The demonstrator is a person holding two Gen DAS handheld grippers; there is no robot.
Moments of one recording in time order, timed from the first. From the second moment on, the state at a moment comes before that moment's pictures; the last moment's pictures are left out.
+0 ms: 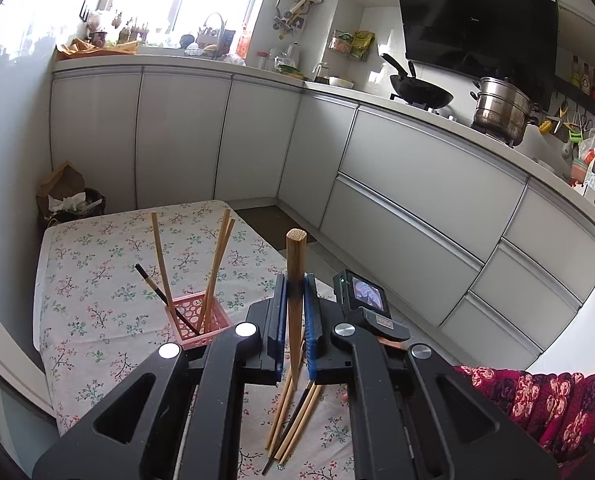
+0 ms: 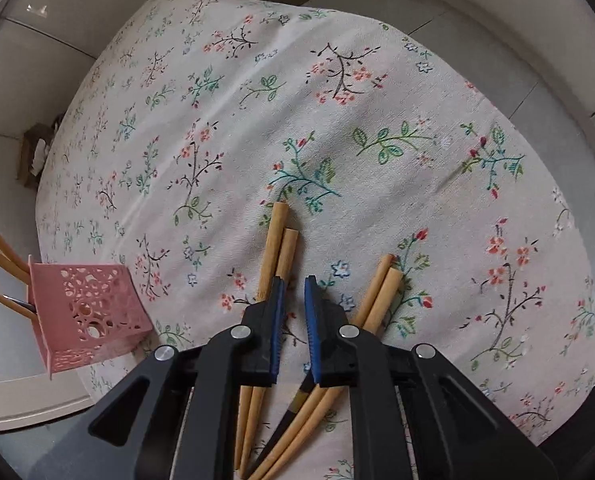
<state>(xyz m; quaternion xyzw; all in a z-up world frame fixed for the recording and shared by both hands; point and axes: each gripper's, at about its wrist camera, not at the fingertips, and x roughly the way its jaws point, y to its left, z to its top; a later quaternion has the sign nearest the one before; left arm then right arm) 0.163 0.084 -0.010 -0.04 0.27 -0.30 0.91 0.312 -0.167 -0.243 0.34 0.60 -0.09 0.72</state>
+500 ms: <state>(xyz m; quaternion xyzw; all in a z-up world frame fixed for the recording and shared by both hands) 0.162 0.085 -0.007 -0.04 0.27 -0.30 0.92 0.315 -0.152 -0.238 0.29 0.61 -0.11 0.73</state>
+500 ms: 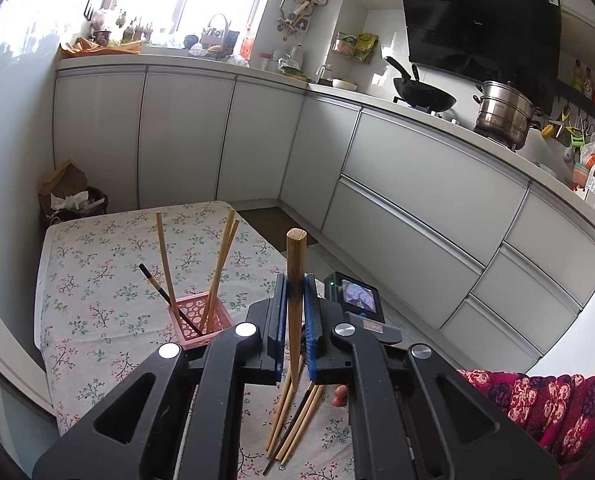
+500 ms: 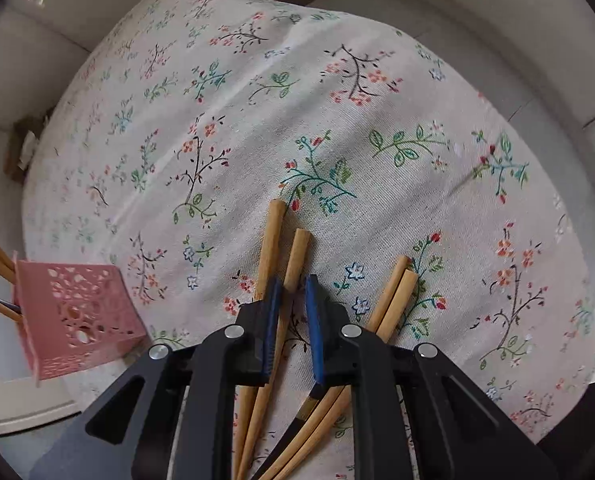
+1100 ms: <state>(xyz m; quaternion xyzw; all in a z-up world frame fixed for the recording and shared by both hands) 0.149 0.074 0.000 -0.03 0.25 -0.26 0.93 0.215 -0.127 -0.159 0.20 0.41 -0.04 0.89</state>
